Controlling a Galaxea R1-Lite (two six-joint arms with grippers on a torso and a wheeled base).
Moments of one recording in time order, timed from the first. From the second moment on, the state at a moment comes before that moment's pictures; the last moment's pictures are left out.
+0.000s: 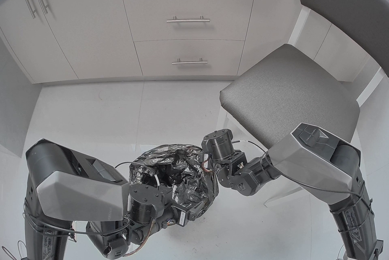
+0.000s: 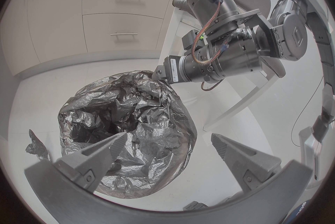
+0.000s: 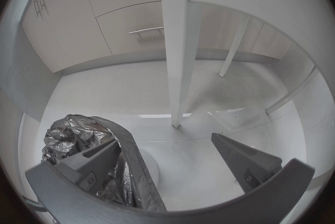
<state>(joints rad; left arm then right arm) -0.73 2.36 -0.40 -1.53 0.11 -0.14 0.68 2.54 -1.45 -0.56 -0.59 0.37</state>
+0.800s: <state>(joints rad) -0.65 2.30 -0.36 -1.53 0.11 -0.13 0.65 2.59 -1.49 -0.55 -0.58 0.35</state>
